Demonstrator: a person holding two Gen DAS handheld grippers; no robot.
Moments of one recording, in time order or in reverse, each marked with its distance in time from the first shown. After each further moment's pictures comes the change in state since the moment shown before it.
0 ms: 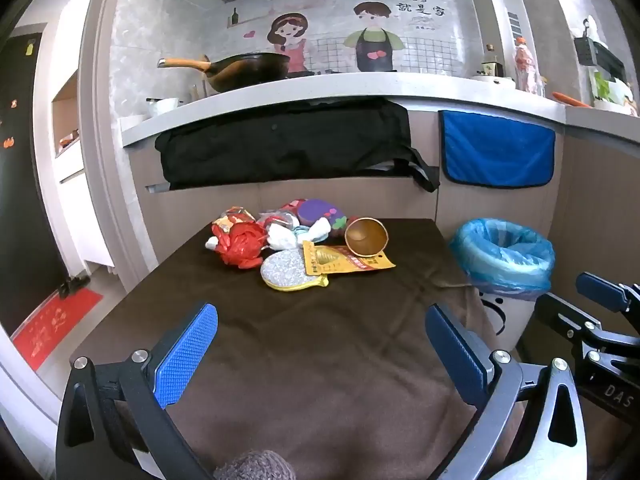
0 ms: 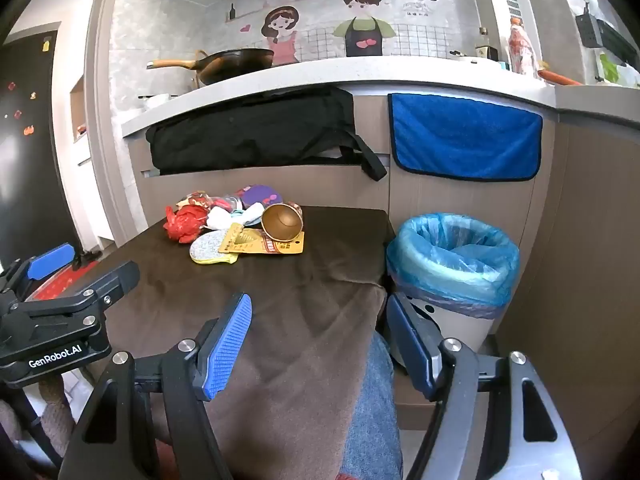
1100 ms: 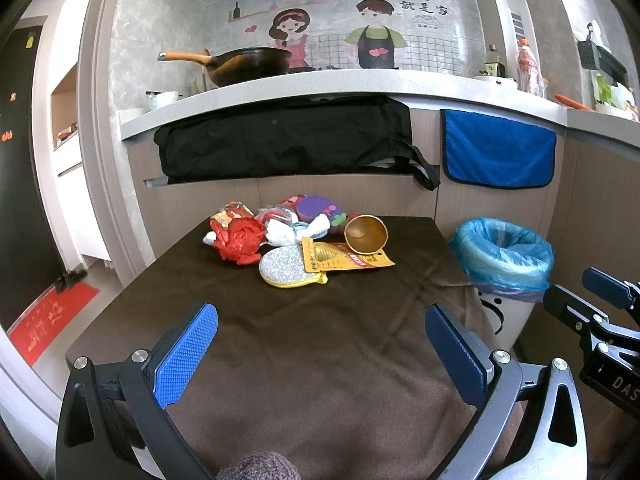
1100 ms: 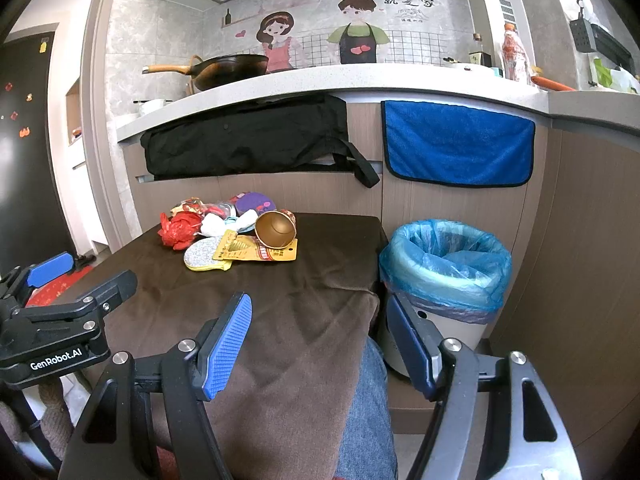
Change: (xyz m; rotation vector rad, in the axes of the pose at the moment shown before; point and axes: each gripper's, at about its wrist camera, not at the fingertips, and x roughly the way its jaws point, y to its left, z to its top) left arm 0.000 0.000 0.000 0.003 0.006 0.005; right arm -0.004 0.000 0.003 0.004 -0.014 -0.011
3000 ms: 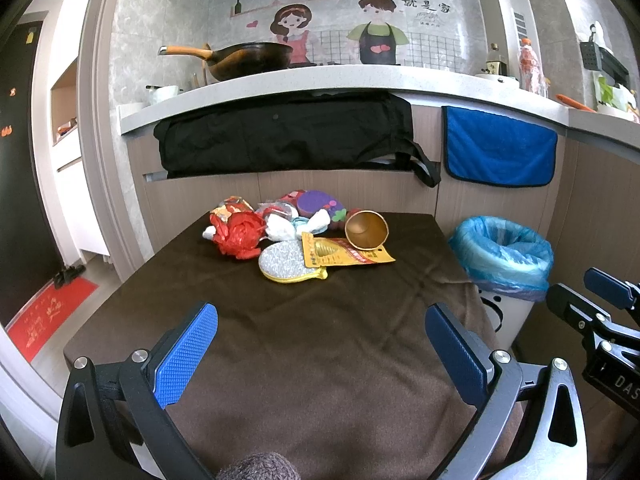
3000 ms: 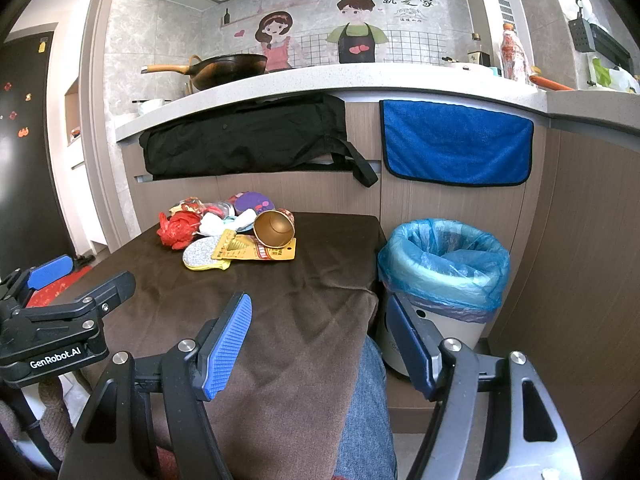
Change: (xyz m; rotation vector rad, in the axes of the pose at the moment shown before) left arm 0.002 0.001 -0.004 -0.011 0.009 -0.005; right arm -0.002 0.000 0.000 0.000 -0.003 -0.003
